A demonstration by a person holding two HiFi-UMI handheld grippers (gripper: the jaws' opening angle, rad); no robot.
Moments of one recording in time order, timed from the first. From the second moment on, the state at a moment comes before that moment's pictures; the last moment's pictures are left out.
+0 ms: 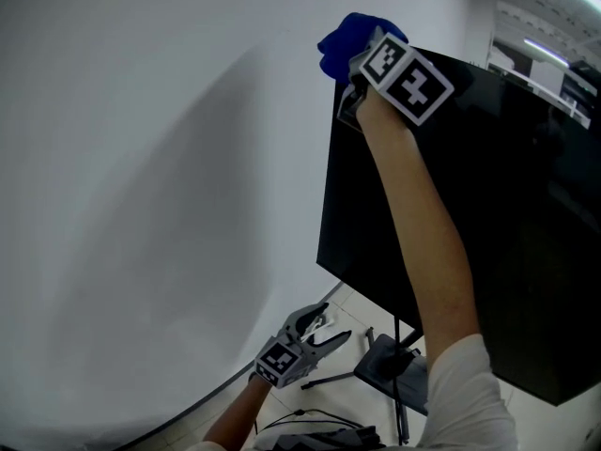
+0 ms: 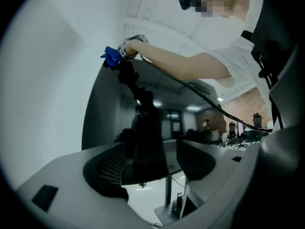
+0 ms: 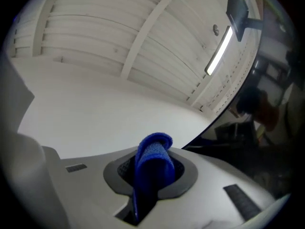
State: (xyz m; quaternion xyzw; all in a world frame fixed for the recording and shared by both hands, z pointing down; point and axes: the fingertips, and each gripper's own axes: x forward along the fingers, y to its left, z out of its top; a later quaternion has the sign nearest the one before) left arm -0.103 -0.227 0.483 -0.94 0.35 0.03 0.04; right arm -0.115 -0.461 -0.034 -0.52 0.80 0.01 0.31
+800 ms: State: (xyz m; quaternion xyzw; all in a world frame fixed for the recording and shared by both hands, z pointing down) left arm 0.128 -0.146 0.480 -1.00 0.05 0.02 0.04; right arm 0.190 -0.293 -0.054 -0.63 0.68 0.11 0.36
